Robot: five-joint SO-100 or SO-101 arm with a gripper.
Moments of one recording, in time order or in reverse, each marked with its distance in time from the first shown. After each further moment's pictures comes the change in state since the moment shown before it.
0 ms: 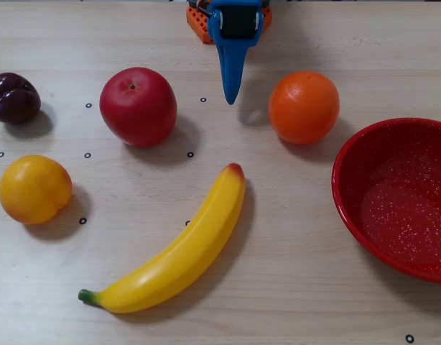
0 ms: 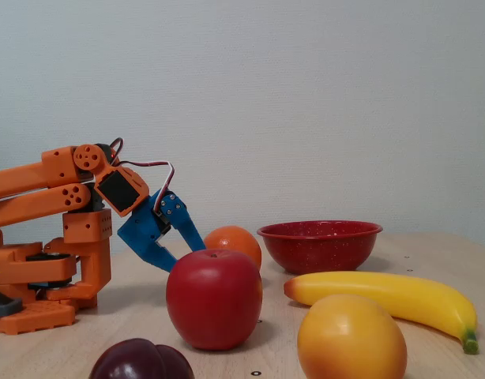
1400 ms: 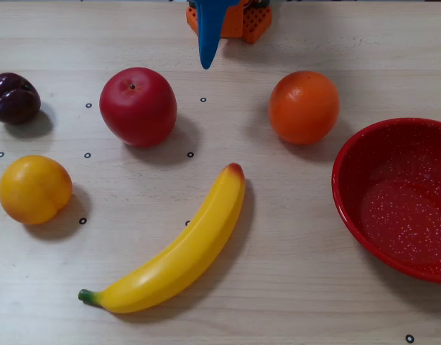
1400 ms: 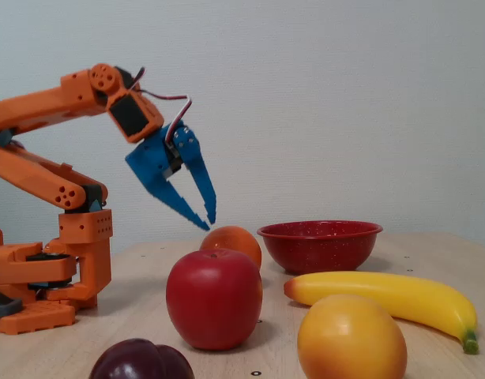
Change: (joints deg) arm 8.0 -38.4 -45.4 9.5 -6.7
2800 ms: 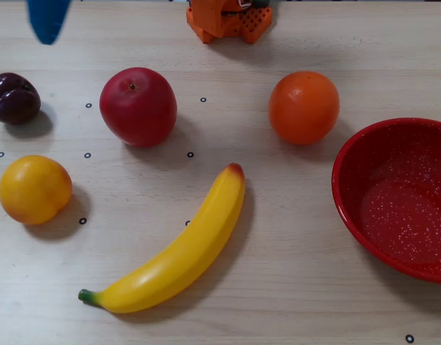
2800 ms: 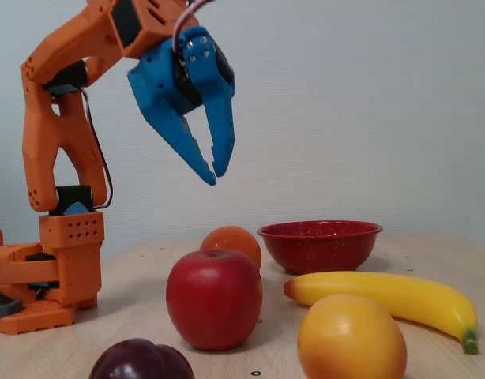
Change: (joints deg) arm 34.0 -53.1 -60.7 12.5 -11.9
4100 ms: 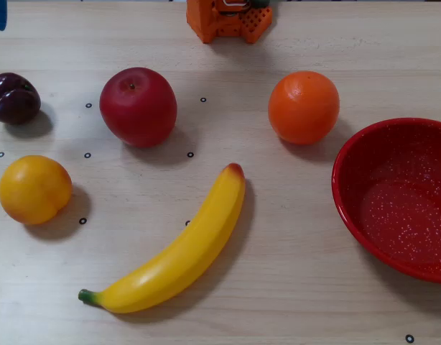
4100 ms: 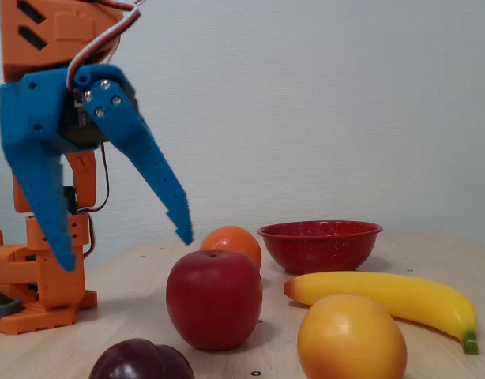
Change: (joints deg) arm 22.5 -27.9 -23.9 14.5 -39.2
